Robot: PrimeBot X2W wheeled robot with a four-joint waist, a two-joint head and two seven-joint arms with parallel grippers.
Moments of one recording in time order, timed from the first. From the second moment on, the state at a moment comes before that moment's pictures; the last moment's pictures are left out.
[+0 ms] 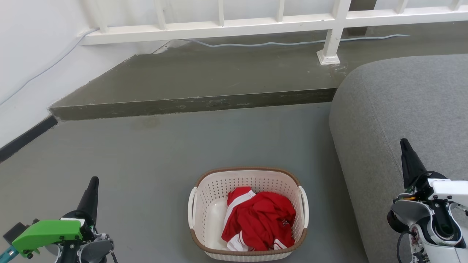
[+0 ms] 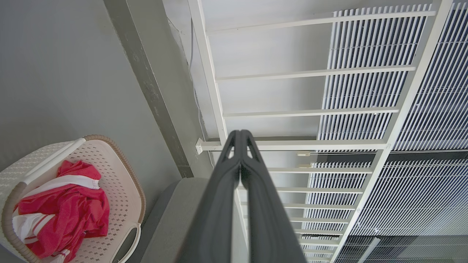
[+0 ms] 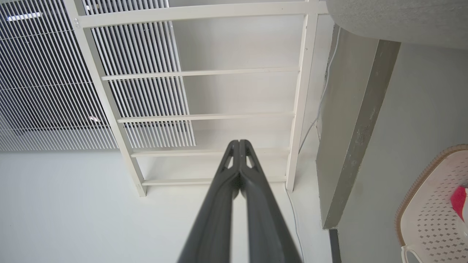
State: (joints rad) left arm -0.06 0.04 0.08 0.28 -1.60 -0.12 0.11; right arm -0.09 -0.04 -0.13 0.28 1.60 0.11 0.11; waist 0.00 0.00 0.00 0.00
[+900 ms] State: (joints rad) left arm -0.06 0.04 0.08 0.28 -1.60 -0.12 0.11; right arm -0.09 -0.04 -0.13 0.28 1.60 0.11 0.11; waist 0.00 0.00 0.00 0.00
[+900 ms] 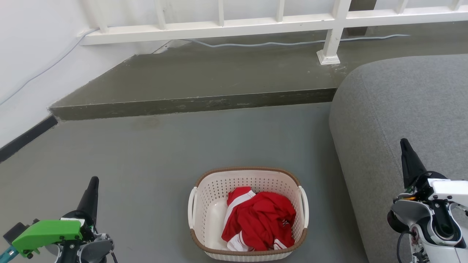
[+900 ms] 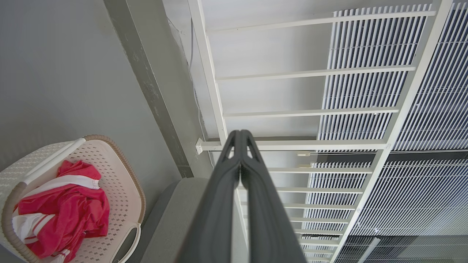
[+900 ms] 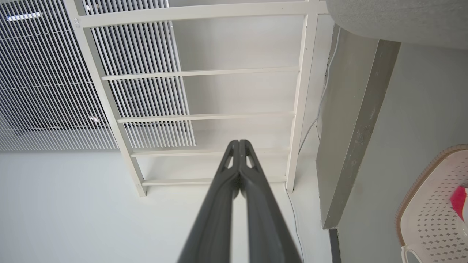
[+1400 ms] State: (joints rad) left arm -0.06 0.04 0.08 0.28 -1.60 -0.12 0.11; right arm -0.09 -0.04 -0.13 0.28 1.60 0.11 0.11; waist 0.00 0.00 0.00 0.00
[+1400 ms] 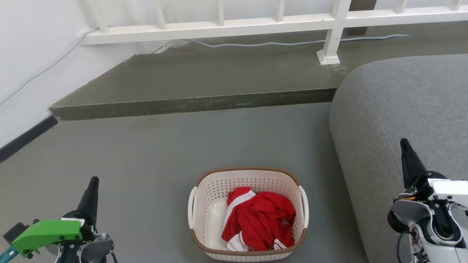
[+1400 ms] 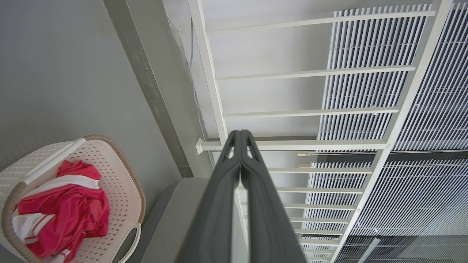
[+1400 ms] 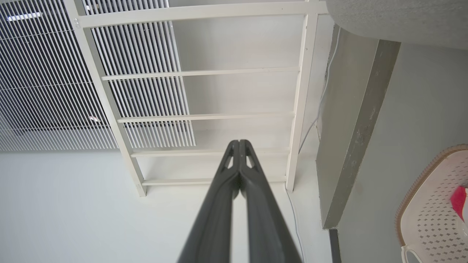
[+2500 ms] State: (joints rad) left arm -0.06 0.04 0.08 0.28 -1.60 -0.12 0.11; right arm -0.09 -0.04 -0.13 0.28 1.60 0.11 0.11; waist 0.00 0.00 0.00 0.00
